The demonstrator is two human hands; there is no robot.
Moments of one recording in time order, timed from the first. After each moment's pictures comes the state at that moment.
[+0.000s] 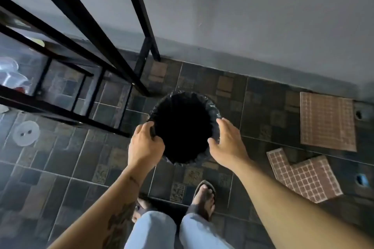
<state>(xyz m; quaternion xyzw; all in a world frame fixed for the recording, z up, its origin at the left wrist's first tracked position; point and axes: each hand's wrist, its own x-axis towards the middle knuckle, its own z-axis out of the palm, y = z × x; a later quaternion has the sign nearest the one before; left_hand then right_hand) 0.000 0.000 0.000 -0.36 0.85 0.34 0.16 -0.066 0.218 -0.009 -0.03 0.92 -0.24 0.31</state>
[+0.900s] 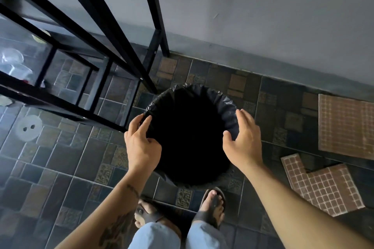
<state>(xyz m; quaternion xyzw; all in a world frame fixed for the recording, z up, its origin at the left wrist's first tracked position) 0.020 -0.024 -0.036 -0.39 0.85 0.37 0.02 -0.064 0.201 -0.032 0.01 0.95 -0.28 0.16</state>
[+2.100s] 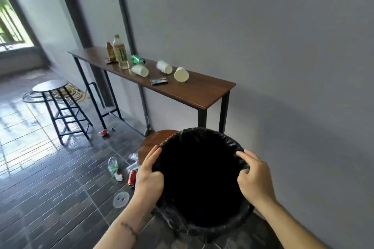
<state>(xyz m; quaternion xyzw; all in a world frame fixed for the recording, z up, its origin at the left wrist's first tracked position) 0.149 -0.045 0.521 -0.40 0.64 0.60 -0.28 -0.041 0.141 0.485 -0.28 0.86 -0.42 -0.01</state>
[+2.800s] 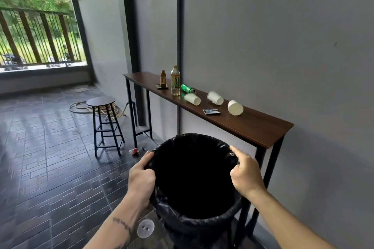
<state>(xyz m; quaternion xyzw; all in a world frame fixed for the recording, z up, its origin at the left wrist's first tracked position) 0.270 -0.236 0.558 -0.44 0.52 0.63 -0.38 0.048 -0.086 0.565 -0.40 0.81 -0.43 0.02</state>
